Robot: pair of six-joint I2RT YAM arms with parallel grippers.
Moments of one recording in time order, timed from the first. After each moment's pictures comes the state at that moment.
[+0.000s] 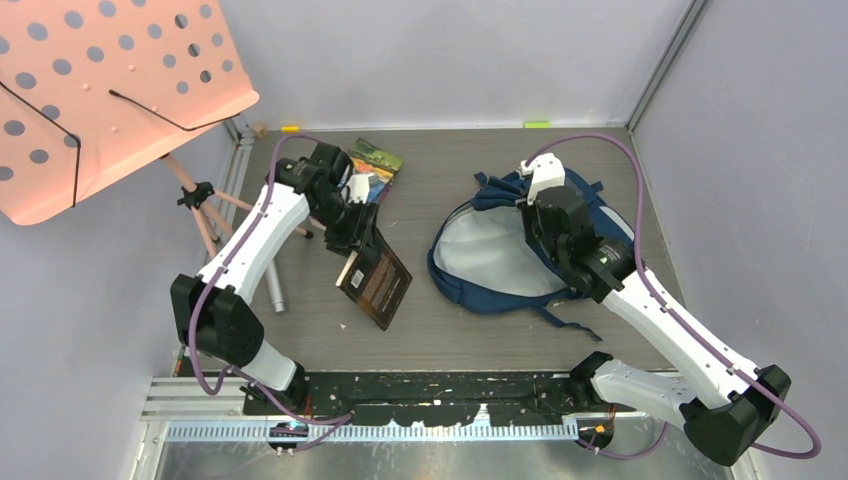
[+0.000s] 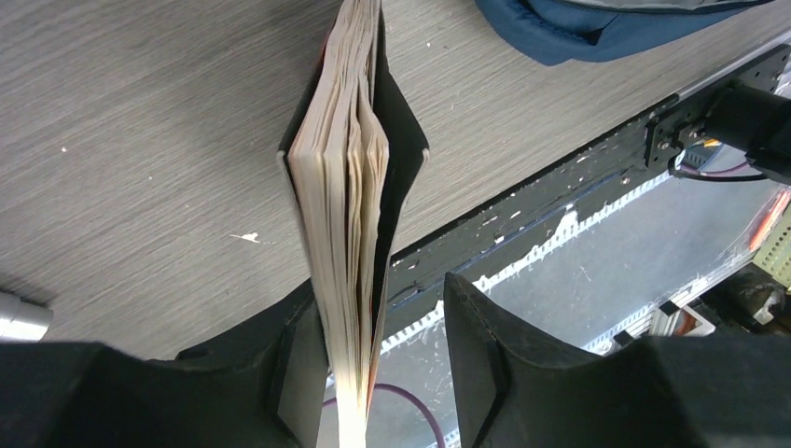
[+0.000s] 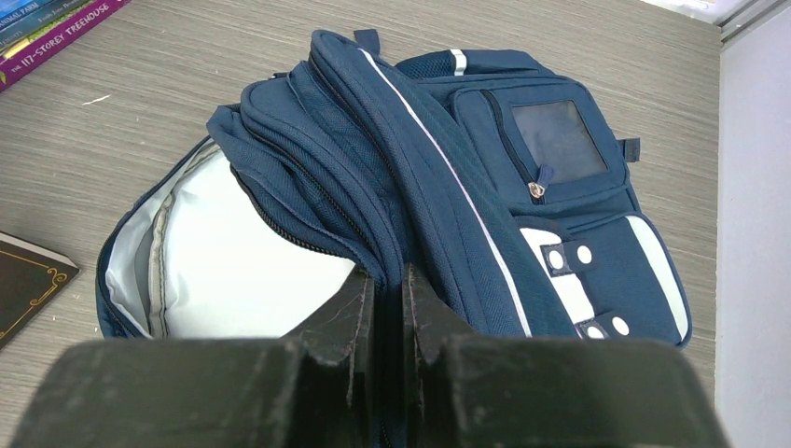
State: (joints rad) left arm -0.36 1.54 1.51 -1.27 0.41 -0.12; right arm 0.61 1.01 1.02 -0.48 0.44 0.05
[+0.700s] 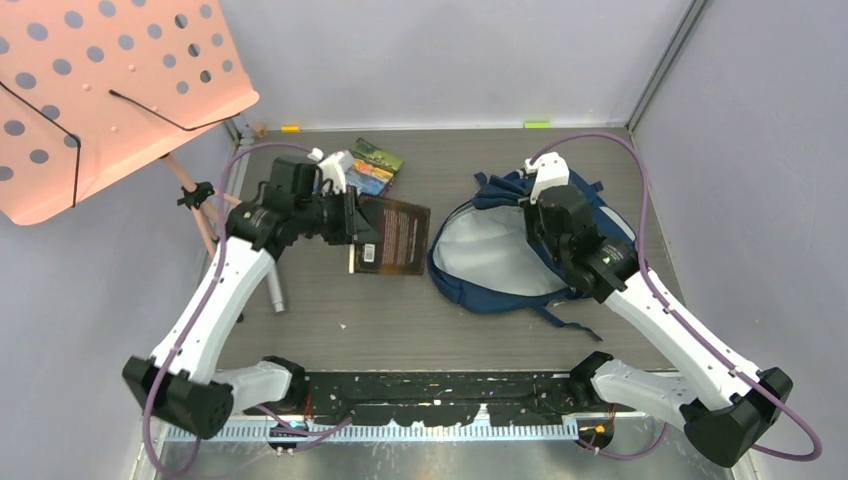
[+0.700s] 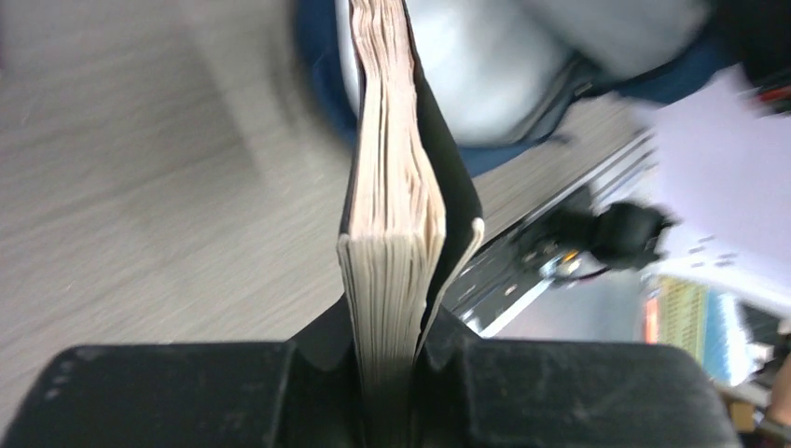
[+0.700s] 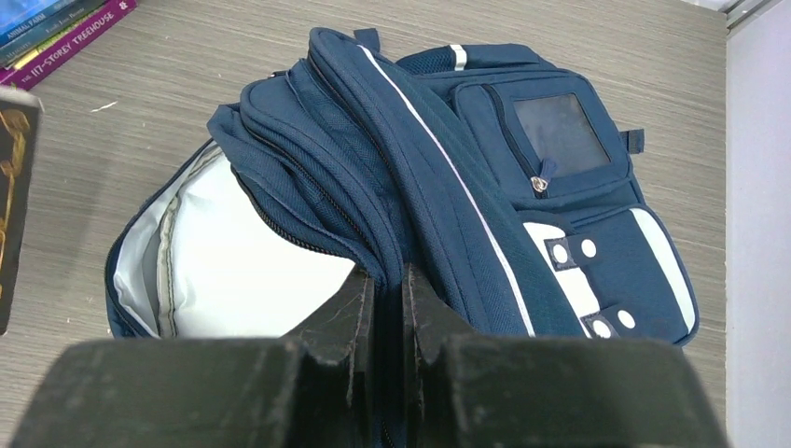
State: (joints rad) left arm -0.36 1.22 1.30 -0.92 0.46 -0.37; right arm 0.61 1.00 1.03 -0.49 0.44 0.08
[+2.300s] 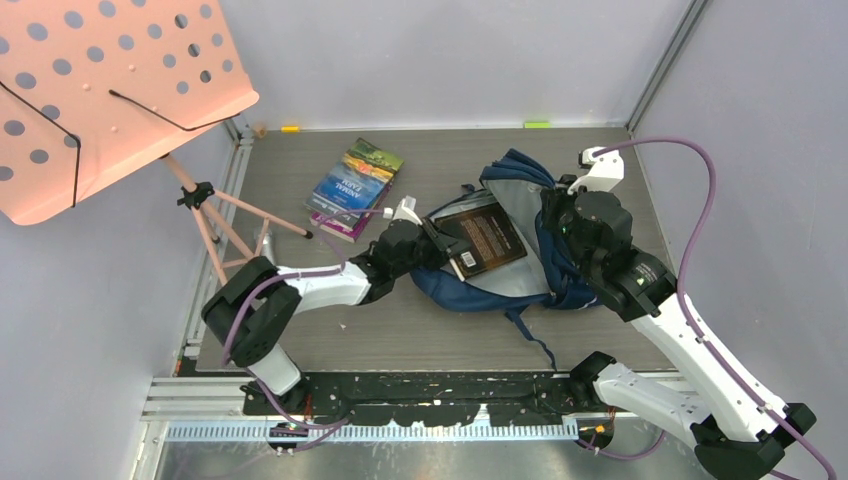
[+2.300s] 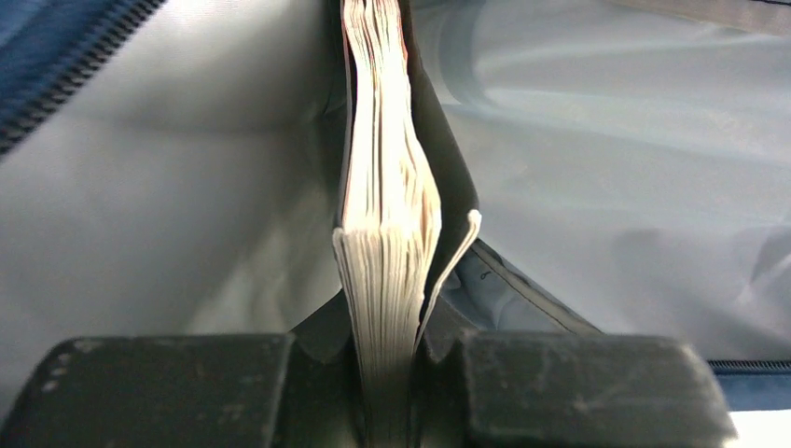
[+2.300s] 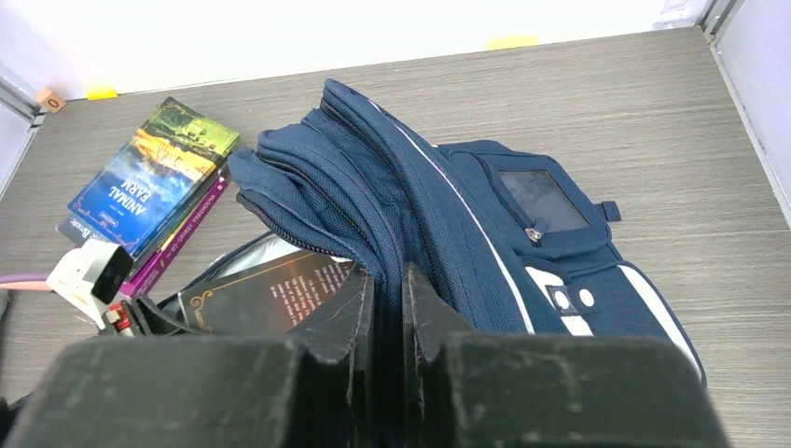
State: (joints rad) left arm -0.81 1.59 0.77 0.52 0.04 -1.29; right arm 0.60 0.86 1.07 -0.43 0.55 0.32
